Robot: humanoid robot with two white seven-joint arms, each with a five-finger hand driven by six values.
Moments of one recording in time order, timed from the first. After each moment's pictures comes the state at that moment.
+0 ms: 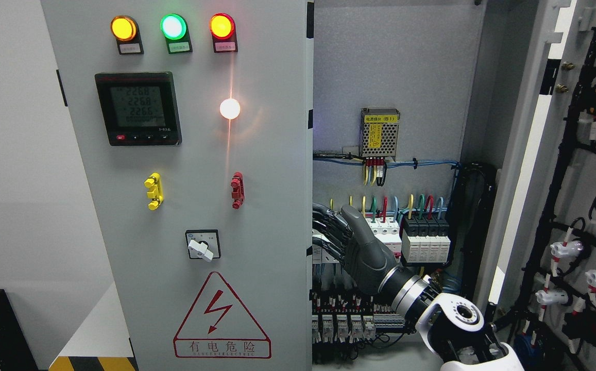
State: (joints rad) left arm 0.00 -0.10 0.19 0.06 -0.19 -0.07 0.11; right arm -0.74 -0.04 0.18 -1.37 -0.42 0.29 0.50
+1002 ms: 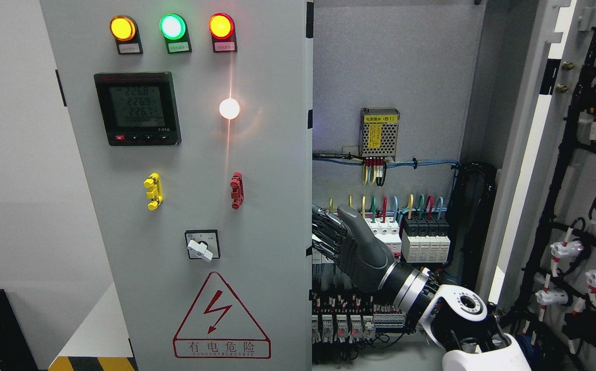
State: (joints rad) left arm 0.00 -0.10 0.19 0.06 -0.19 -0.07 0.11; right arm -0.77 -0.04 0.16 -1.34 -0.42 0.29 0.66
